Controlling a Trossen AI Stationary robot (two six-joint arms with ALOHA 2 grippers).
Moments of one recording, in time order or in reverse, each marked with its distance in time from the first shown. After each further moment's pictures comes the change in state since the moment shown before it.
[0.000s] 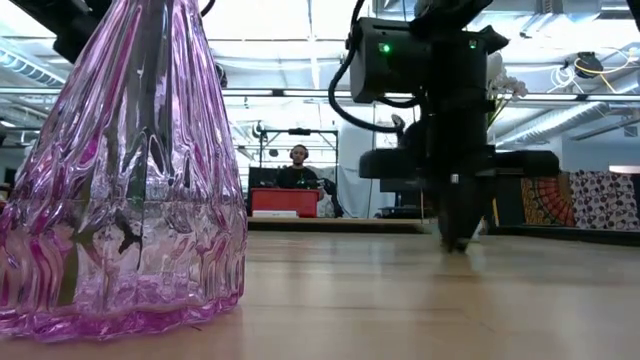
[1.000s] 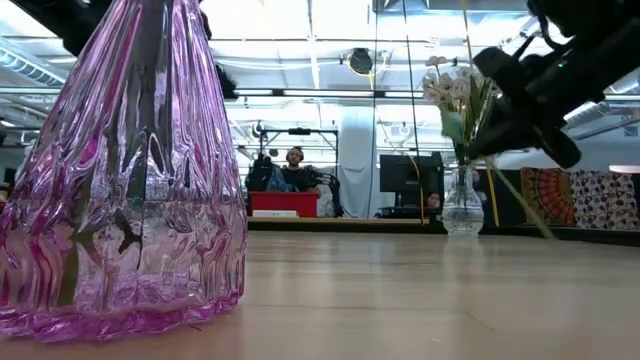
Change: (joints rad) left arm 0.000 0.002 0.000 0.147 -0.077 -0.029; right arm 0.056 -0.968 -0.797 0.656 0.547 -0.467
